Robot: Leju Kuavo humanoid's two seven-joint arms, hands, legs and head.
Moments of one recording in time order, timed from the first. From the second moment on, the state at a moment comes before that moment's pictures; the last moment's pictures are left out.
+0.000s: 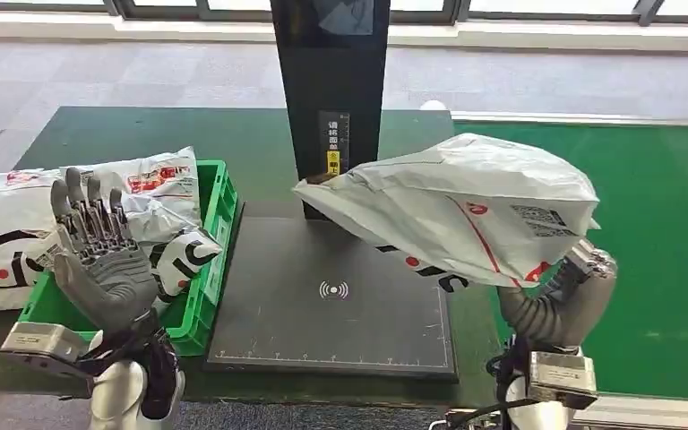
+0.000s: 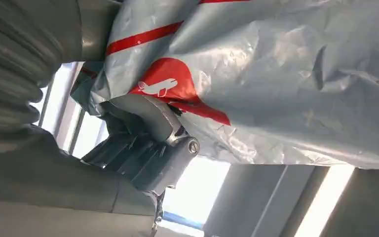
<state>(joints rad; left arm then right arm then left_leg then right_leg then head) -0.03 -0.21 0.01 -1.71 -0.09 0.10 -0.65 0.00 0.17 0.13 -1.89 0.39 -0.42 -0.69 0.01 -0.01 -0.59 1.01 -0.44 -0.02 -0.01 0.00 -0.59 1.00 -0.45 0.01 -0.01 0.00</state>
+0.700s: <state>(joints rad) -0.13 -0.21 -0.03 -1.58 -0.05 0.13 -0.66 -0.48 0.18 -0.06 -0.54 0.28 -0.06 -0.64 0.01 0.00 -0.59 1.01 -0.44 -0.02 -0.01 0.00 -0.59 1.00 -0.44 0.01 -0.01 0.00</state>
